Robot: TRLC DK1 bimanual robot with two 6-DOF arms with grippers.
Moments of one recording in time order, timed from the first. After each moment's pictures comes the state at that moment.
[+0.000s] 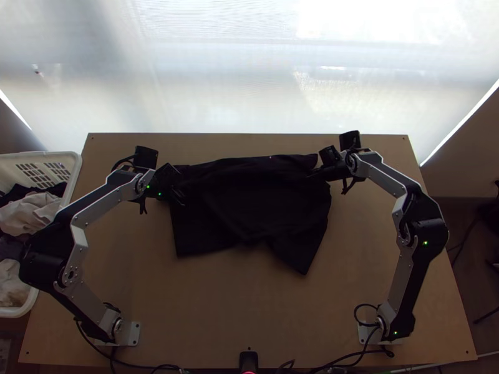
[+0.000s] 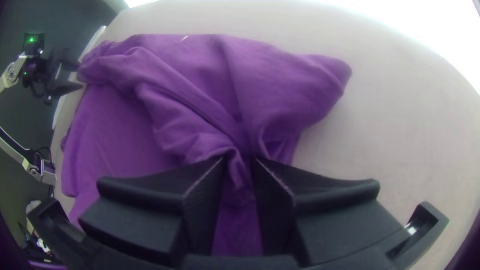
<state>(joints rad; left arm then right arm) -0.16 1.77 1.21 -0.44 0.22 0.56 0.15 2.11 1.52 -0.48 -0.49 -0.22</state>
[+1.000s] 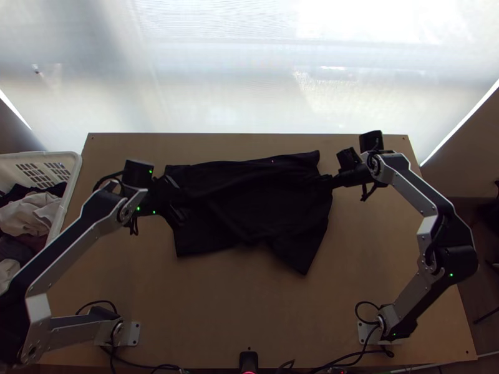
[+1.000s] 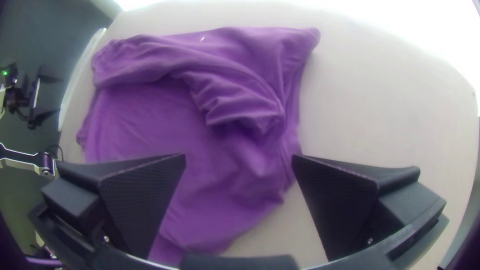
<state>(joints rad) -0.32 1.36 1.06 -0.60 0.17 0.51 0.10 1.84 1.38 -0.65 -0.46 -0.22</state>
